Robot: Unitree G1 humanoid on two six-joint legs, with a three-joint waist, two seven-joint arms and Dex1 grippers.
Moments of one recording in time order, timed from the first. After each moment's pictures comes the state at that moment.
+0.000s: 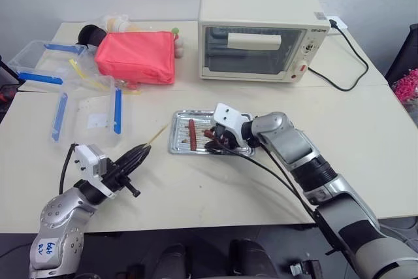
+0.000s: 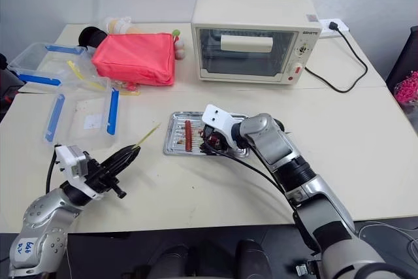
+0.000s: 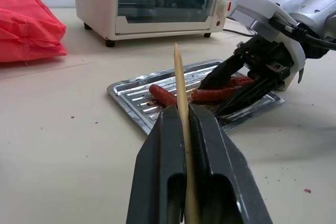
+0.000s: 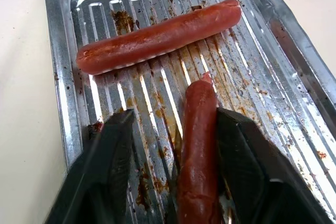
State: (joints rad) left arm 0.11 0.46 0.29 -0.30 -0.58 0.15 -0.71; right arm -0.86 -0.35 0.43 0.25 0.01 0.57 0.92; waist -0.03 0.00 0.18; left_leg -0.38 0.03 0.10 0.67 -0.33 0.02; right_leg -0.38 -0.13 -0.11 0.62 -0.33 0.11
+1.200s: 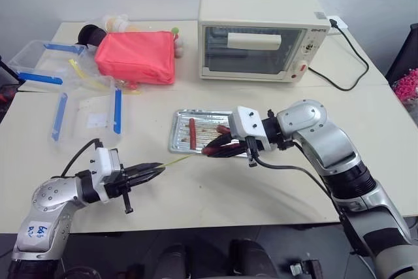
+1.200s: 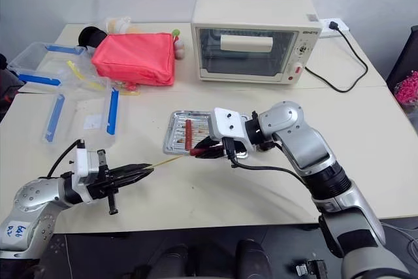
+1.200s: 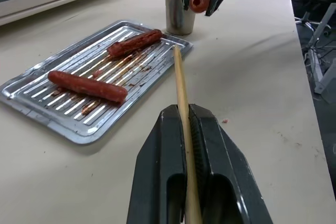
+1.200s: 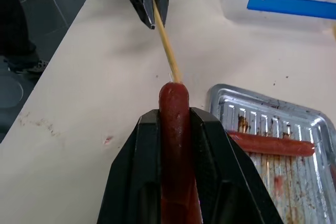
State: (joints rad) left arm 0.04 0.68 0.19 -0.26 -0.53 0.12 -1.05; right arm -0.78 -0.55 0.35 -0.10 0.22 0.39 1.33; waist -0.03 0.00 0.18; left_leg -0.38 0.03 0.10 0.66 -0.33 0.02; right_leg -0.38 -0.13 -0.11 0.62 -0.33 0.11
